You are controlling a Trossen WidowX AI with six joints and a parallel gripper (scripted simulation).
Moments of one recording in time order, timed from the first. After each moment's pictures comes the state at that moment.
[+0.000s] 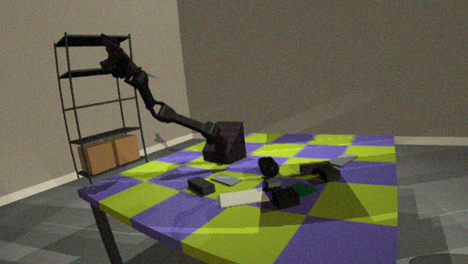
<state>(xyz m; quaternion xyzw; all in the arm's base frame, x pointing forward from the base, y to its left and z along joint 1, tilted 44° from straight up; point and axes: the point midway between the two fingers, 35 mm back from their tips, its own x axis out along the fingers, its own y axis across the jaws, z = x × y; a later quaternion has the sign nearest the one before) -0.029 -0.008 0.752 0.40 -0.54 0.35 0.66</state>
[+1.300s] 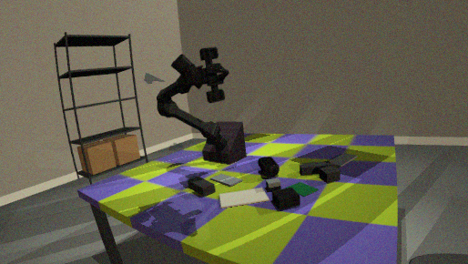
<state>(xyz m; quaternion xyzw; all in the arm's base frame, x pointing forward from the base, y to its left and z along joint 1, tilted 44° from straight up) 0.343 0.043 0.463 0.42 -0.05 0.01 0.91</state>
